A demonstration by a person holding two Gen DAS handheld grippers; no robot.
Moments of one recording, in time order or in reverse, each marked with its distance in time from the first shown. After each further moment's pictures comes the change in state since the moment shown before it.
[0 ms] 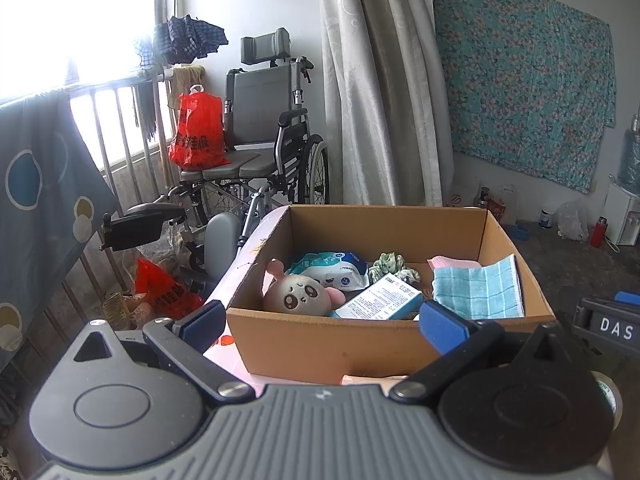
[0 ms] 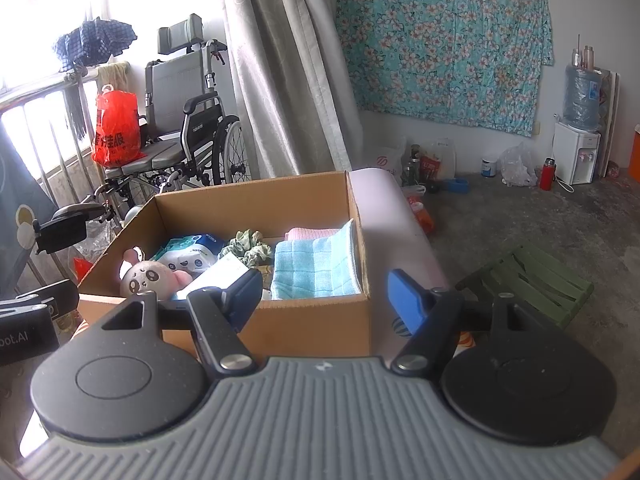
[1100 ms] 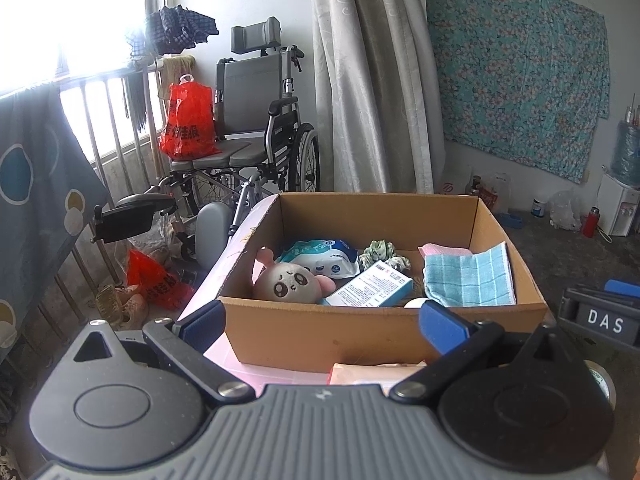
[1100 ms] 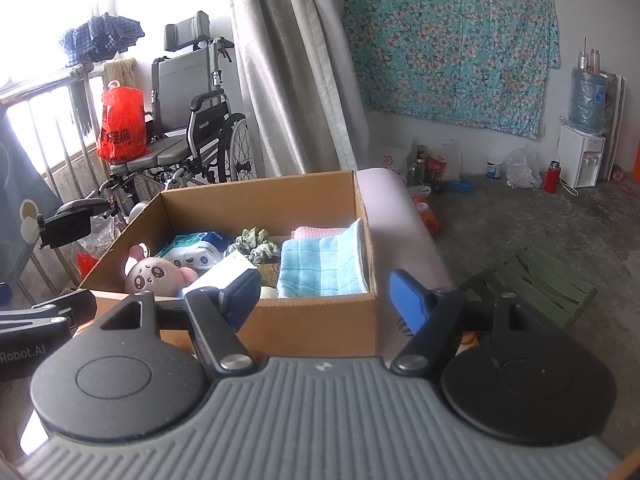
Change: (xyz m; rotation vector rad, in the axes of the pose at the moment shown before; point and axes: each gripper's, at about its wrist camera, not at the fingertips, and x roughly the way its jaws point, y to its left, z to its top) left arm 0.004 -0.004 0.000 0.005 0.038 -0.025; right arm -0.003 0.003 0.002 -0.021 0.006 0.017
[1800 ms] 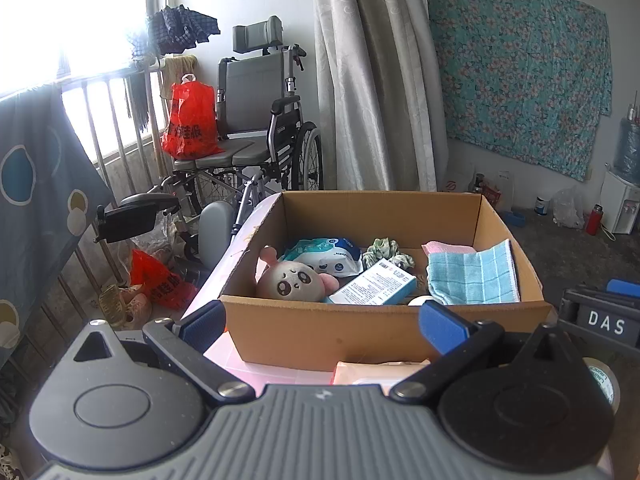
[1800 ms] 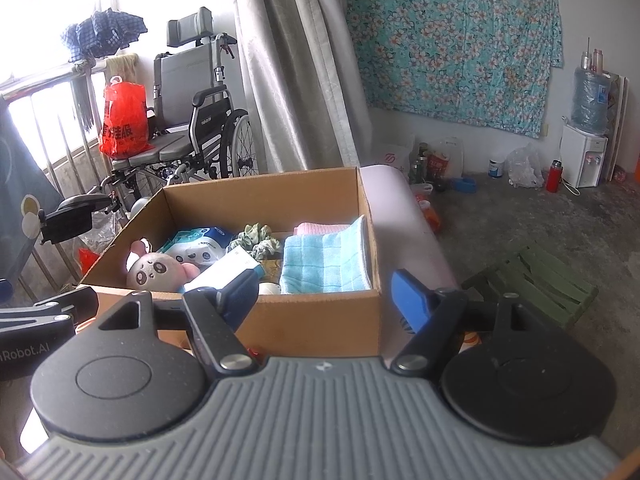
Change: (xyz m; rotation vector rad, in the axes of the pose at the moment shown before) left arm 0.000 0.002 -0.001 -0.001 0.002 0.008; right arm -0.003 0.002 0.002 -0.007 0.013 0.006
